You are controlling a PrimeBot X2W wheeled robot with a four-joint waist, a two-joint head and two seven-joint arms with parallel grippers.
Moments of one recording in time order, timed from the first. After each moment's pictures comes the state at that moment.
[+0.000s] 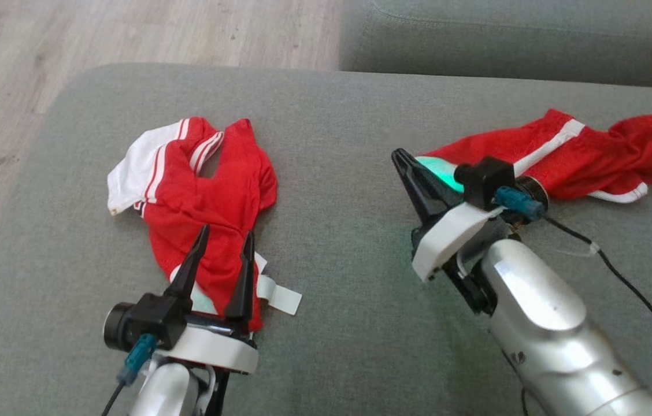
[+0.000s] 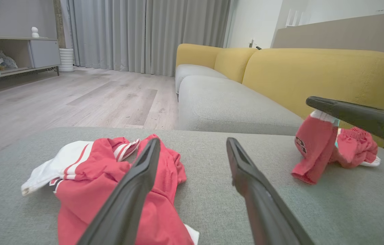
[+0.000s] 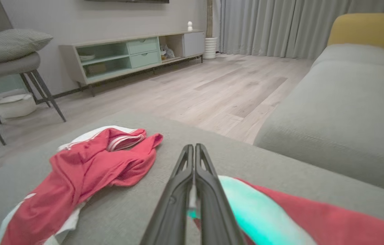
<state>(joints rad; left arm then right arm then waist) -0.16 0.05 -0.29 0.32 -0.23 -0.09 -0.25 -0.57 -0.07 0.52 0.66 0.29 0.13 -0.13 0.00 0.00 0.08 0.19</state>
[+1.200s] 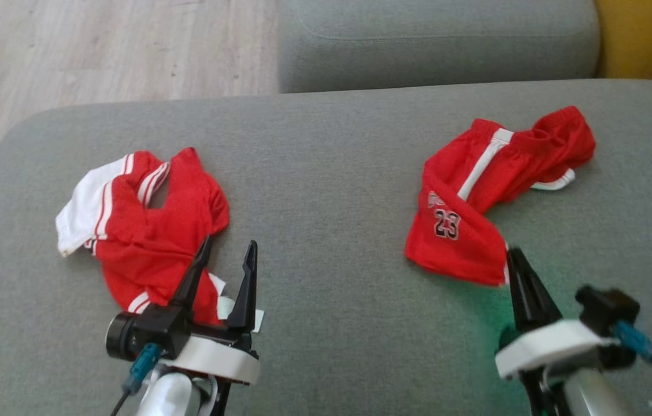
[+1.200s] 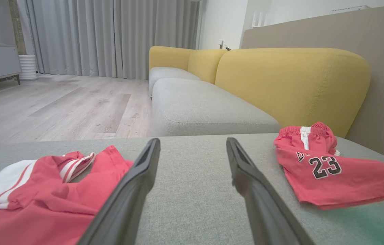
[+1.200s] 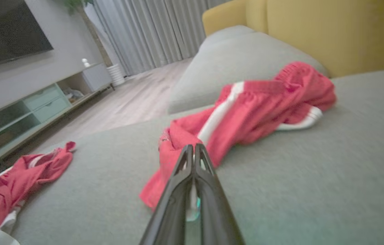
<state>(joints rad) -0.13 0.05 -0.29 0.32 -0.22 -0.08 -0.25 -0.10 -0.06 0.15 0.40 0.33 0.13 -0.21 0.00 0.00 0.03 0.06</state>
